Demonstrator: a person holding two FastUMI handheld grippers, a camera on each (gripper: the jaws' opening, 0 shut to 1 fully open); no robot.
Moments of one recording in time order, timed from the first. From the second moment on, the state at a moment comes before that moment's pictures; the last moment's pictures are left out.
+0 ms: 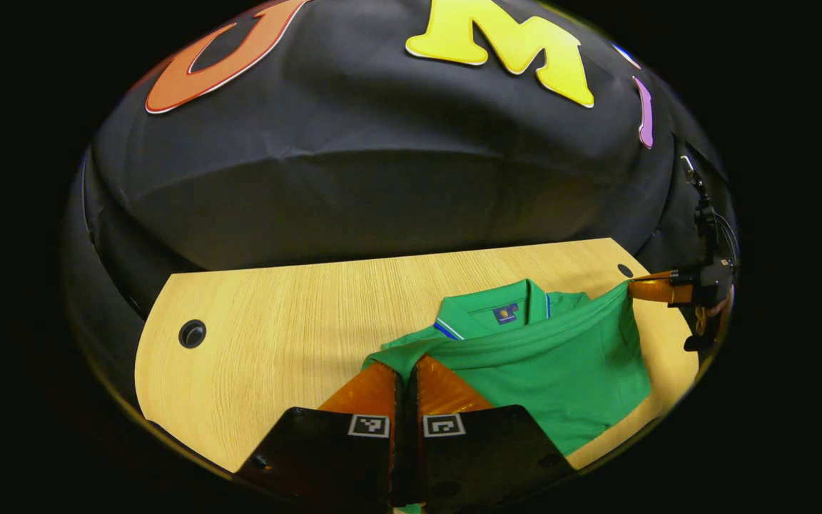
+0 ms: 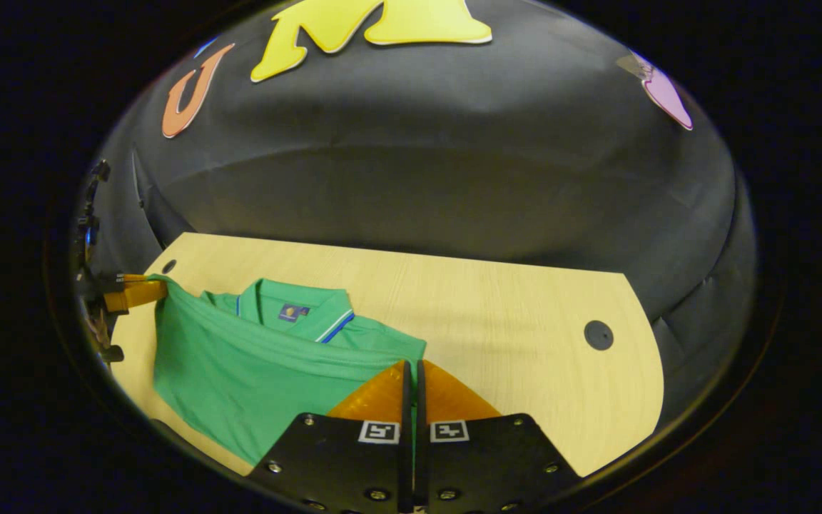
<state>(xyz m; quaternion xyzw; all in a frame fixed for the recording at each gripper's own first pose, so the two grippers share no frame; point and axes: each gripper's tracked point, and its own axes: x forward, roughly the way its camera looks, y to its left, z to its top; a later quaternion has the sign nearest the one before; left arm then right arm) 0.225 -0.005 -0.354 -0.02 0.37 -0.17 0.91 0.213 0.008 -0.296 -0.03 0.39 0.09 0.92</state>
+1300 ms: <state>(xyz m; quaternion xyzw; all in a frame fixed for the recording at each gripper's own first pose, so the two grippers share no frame) 0.186 0.029 -0.300 -0.04 0.33 -0.06 0.94 0.178 -0.002 -0.236 -0.04 0.32 0.05 0.94</state>
